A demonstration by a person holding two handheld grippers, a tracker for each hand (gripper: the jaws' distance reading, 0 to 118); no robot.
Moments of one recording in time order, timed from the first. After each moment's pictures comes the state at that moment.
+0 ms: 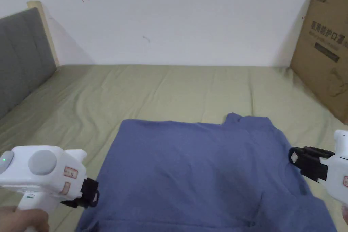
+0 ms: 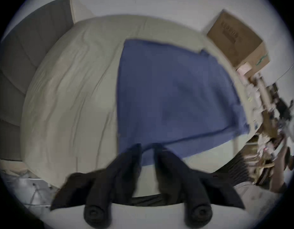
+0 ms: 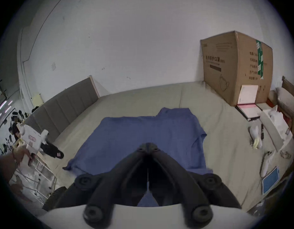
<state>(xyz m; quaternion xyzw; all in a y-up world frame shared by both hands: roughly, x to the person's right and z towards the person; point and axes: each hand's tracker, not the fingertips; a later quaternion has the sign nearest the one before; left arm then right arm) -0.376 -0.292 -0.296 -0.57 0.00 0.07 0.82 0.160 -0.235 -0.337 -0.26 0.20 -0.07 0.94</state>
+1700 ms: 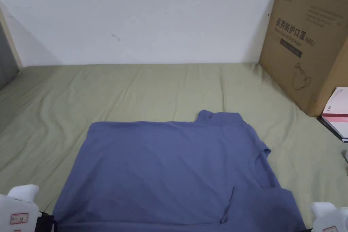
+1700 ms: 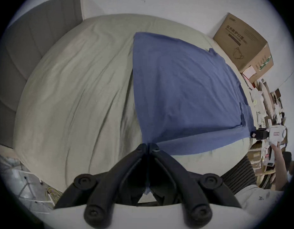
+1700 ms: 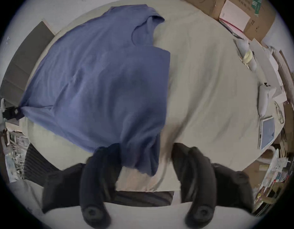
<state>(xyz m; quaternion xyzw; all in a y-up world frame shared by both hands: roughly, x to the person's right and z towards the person) -0.376 -0.324 -0.260 -0.53 0.01 0.12 0.84 0.250 -0.373 -0.348 -0.60 0.09 0.02 0.80</state>
